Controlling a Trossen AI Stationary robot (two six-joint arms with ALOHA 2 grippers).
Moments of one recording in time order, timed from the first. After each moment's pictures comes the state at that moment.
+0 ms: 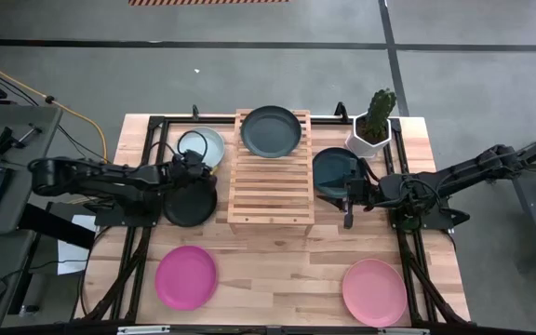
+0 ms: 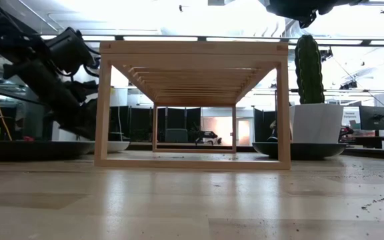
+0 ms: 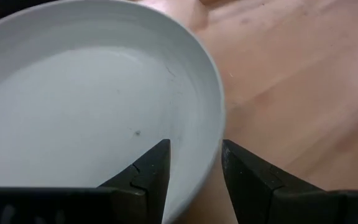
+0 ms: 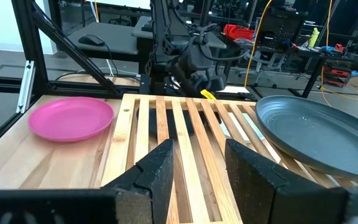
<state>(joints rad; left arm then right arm) 0.32 1.12 0.23 0.06 -0.47 -0.52 0.29 0.87 0.57 0.14 0.42 -0.07</state>
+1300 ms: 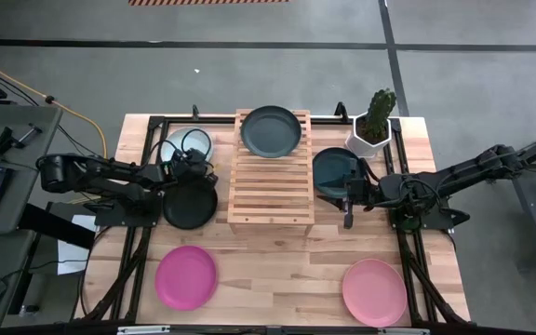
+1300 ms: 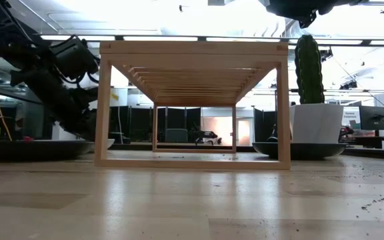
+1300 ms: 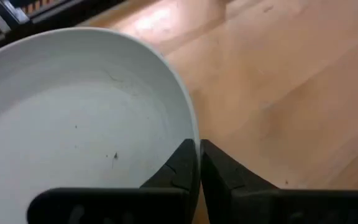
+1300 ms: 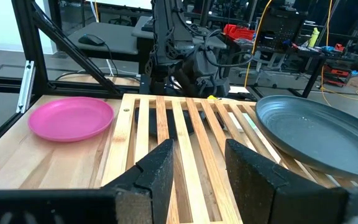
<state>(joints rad) 0.37 1.22 0.23 0.15 -0.52 -0.37 0.29 0.87 0.57 0.14 0.42 -0.07</state>
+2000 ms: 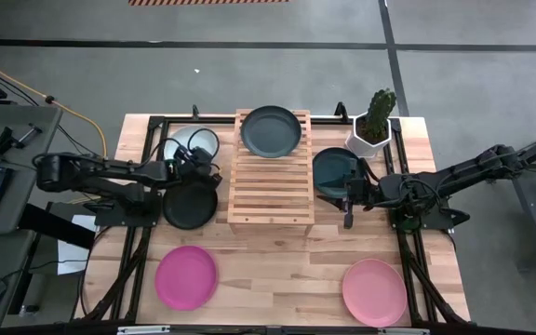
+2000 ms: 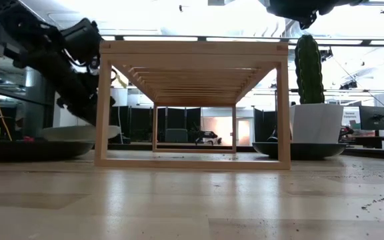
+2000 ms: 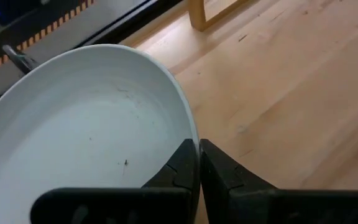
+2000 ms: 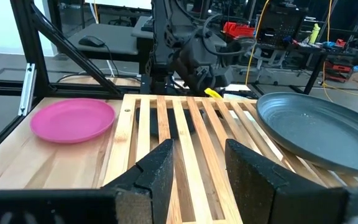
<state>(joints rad) 0.26 1.17 0.39 -0.10 -0.62 -0.35 0.29 0.87 0.57 0.14 0.42 -0.04</state>
